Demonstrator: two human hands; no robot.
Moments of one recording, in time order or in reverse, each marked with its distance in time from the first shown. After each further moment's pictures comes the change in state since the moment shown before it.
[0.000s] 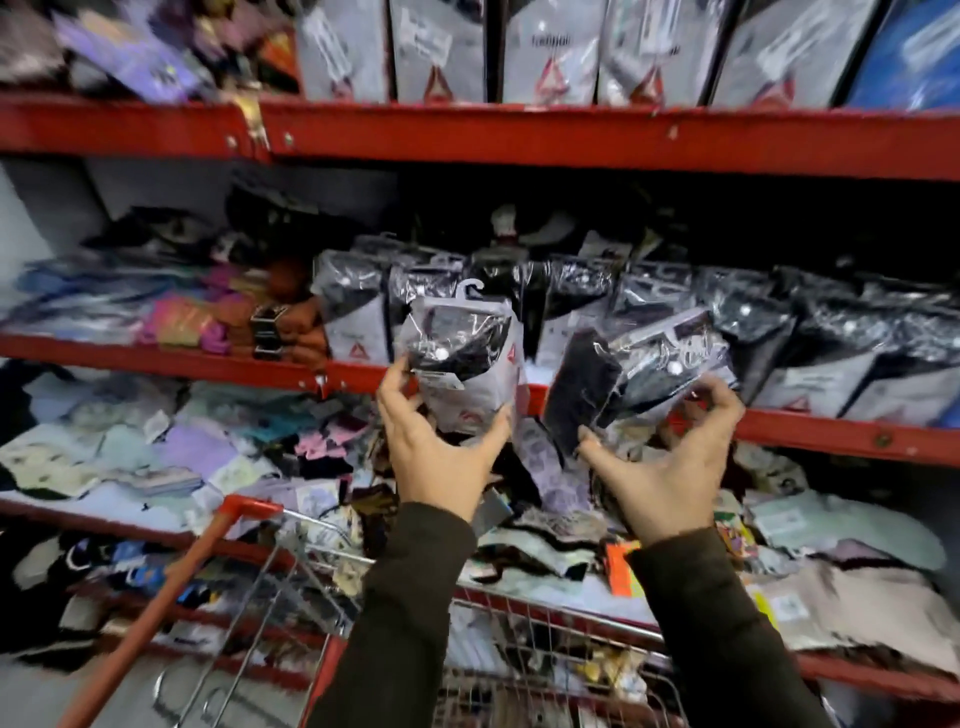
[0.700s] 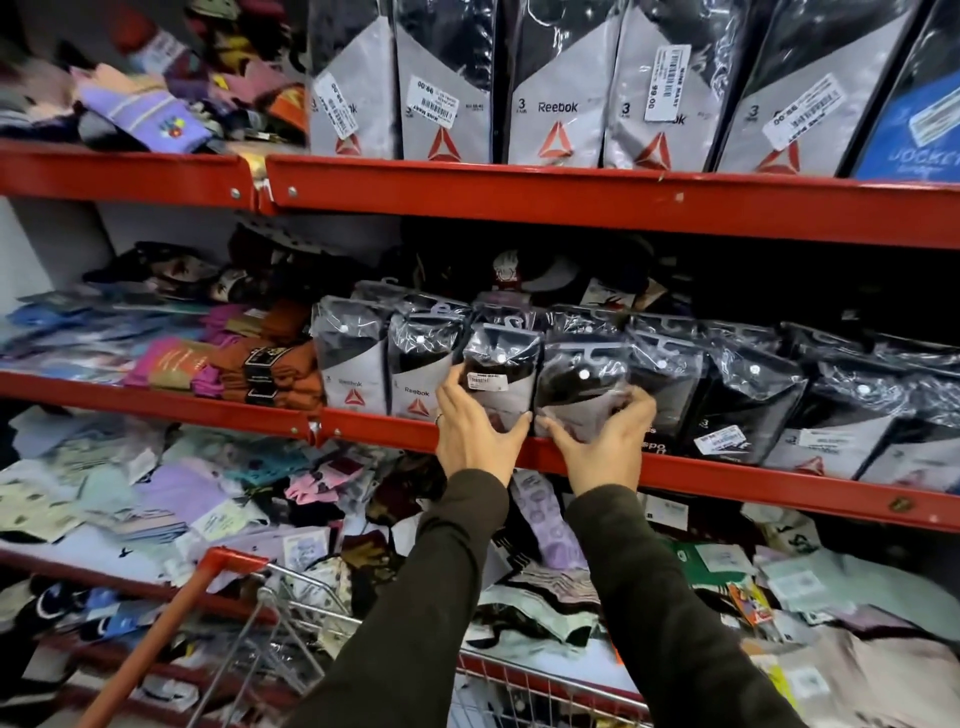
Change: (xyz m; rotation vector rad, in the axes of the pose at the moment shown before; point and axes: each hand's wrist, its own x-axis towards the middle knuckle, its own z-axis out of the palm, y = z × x) left_hand 0.075 -0.028 0.088 0.382 -0.116 0.014; right_hand 0.062 0.039 0.098 -0.123 -0.024 0.114
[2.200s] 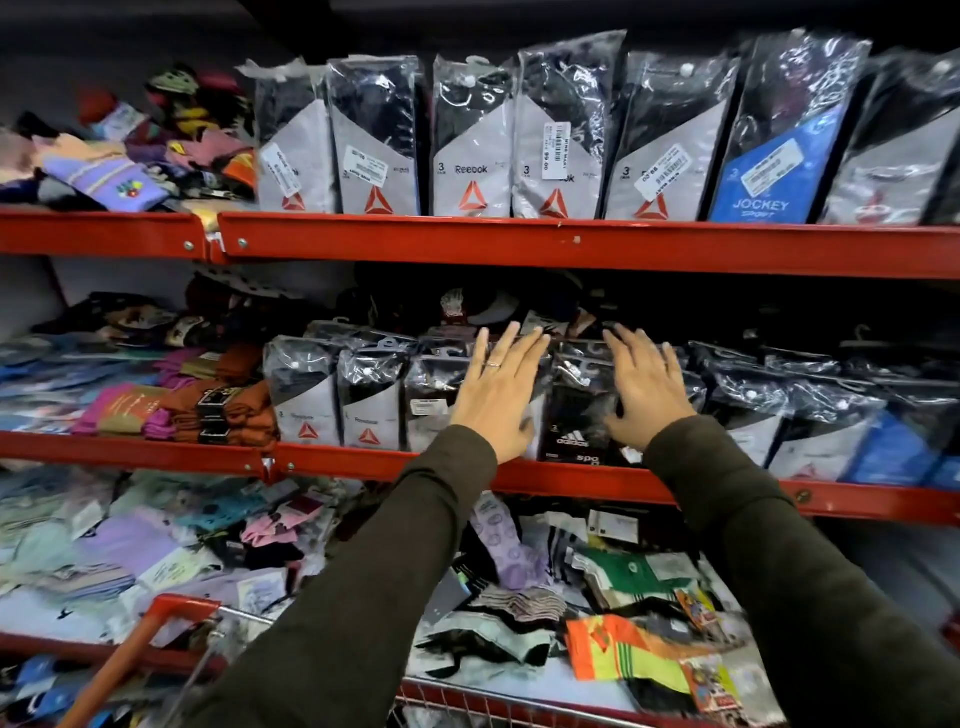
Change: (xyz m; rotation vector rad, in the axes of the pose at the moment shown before) left_hand 0.017 0.093 -0.003 0.604 -0.235 0.834; right_hand 0.105 -0.010 -0.127 -0.820 -0.410 -0.437
